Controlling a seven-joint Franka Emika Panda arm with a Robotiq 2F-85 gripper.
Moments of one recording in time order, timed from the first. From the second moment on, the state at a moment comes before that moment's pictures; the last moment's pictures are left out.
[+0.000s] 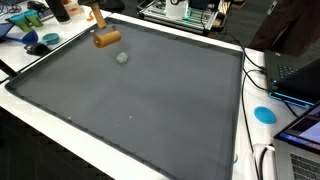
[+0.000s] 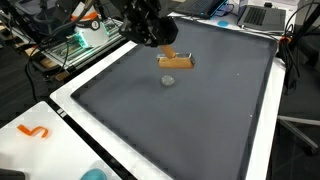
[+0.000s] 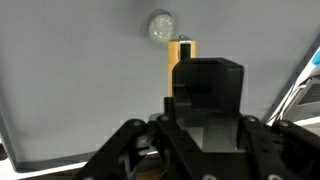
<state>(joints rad) -0.21 0.03 -0.16 -2.13 0.57 2.14 -0.89</state>
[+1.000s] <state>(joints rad) -0.23 0.02 -0.23 -2.21 0.72 2.01 -1.12</state>
